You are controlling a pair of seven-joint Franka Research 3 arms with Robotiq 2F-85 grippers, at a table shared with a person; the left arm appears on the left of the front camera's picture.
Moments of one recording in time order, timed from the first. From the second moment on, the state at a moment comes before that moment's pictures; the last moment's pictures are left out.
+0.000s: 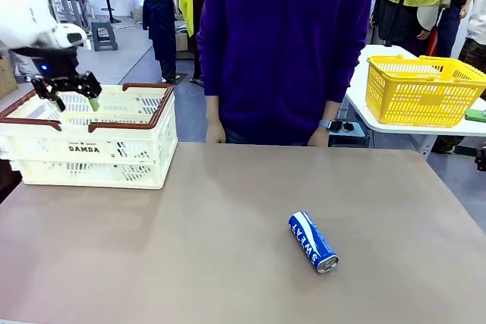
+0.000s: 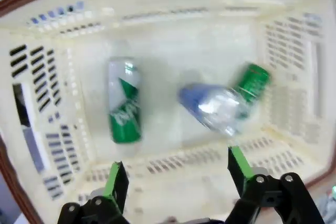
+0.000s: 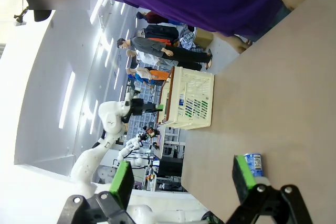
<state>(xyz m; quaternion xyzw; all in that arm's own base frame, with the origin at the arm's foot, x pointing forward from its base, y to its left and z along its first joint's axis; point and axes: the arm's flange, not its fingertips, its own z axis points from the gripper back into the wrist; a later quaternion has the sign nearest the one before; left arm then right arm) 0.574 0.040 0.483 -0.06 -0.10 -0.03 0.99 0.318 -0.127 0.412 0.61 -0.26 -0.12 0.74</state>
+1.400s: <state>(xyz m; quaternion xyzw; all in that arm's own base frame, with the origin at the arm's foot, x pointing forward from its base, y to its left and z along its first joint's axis) 0.328 0.220 0.454 -0.66 -0.15 -0.09 0.73 0.319 -0.127 0.412 0.61 -0.26 -0.12 0.74</state>
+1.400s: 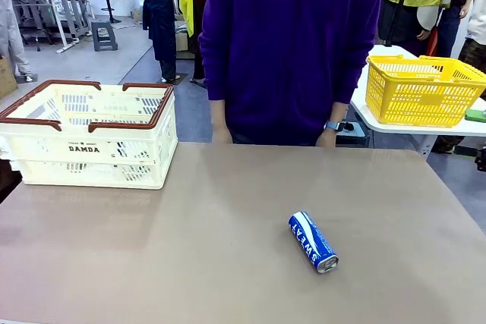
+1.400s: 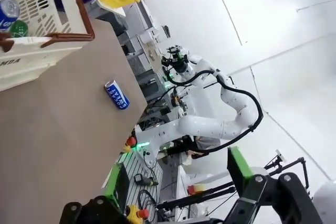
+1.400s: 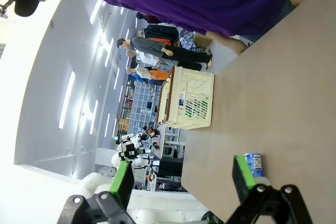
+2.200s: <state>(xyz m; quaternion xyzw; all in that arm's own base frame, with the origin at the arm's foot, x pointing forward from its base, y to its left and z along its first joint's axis) 0.325 0.222 0.457 -0.66 -0.15 -0.09 0.73 0.319 -0.128 0.412 0.61 -0.26 -0.12 0.74</state>
